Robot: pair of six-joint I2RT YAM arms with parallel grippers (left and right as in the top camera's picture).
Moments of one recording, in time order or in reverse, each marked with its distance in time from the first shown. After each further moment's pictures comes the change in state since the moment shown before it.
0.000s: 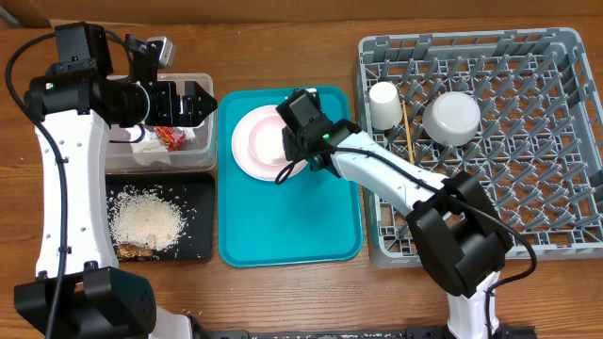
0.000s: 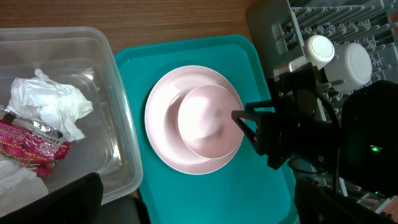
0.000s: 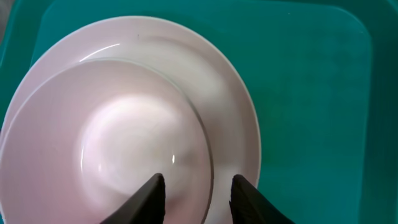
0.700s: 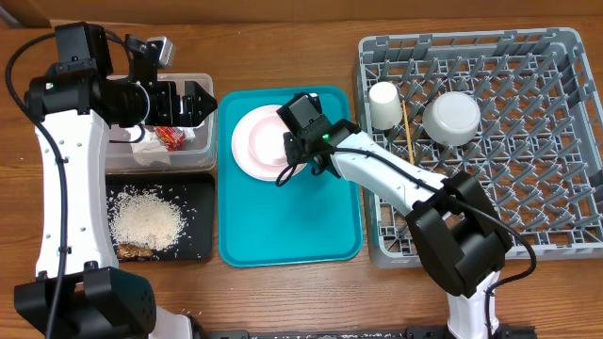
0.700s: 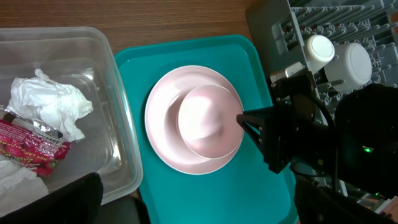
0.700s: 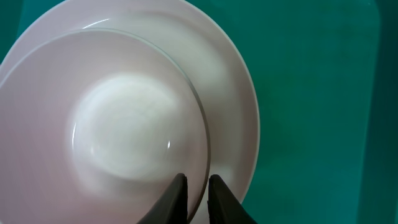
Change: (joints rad) left arm 0.000 0.000 0.000 0.000 0.000 0.000; right arm 0.000 0.000 0.000 -0.051 -0.016 0.003
